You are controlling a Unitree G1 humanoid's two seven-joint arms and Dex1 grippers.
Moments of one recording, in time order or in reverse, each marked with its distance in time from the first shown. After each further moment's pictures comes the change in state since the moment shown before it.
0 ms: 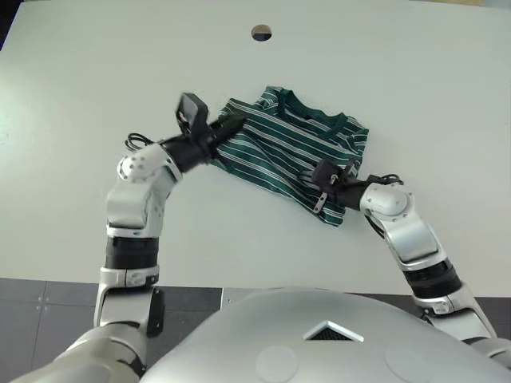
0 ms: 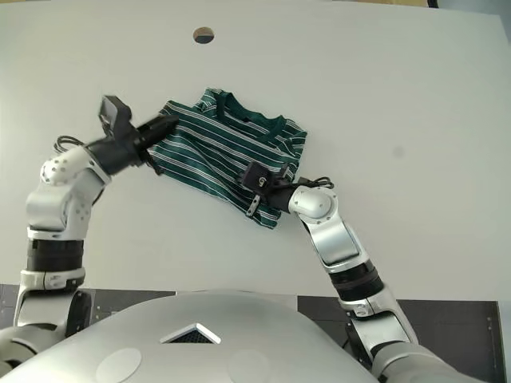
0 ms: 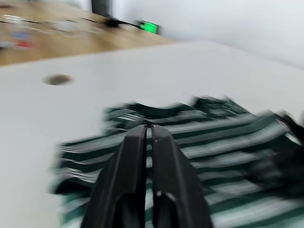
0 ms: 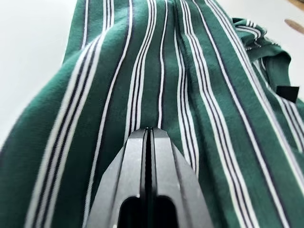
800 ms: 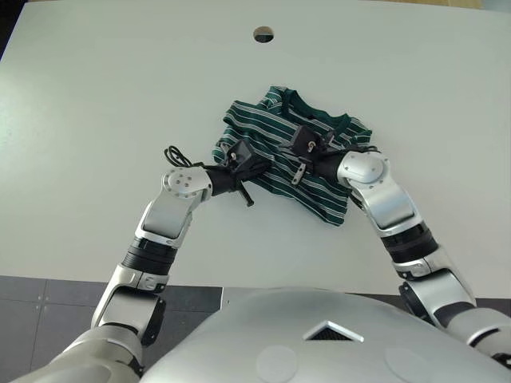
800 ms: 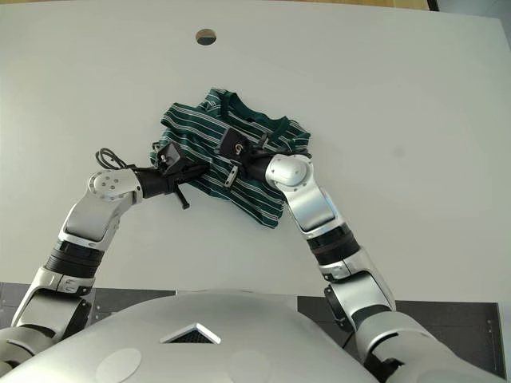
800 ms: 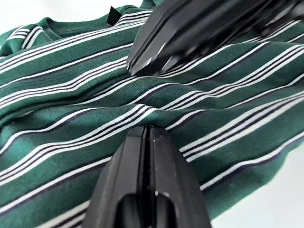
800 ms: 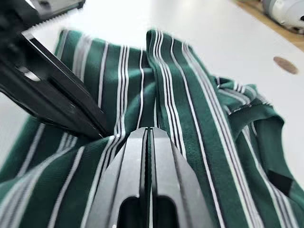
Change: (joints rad) left arm -0.027 0.013 -0.260 0.125 0.225 -0.058 0.010; right arm -0.285 0.132 0.066 0.335 -0.002 -0.061 -0.058
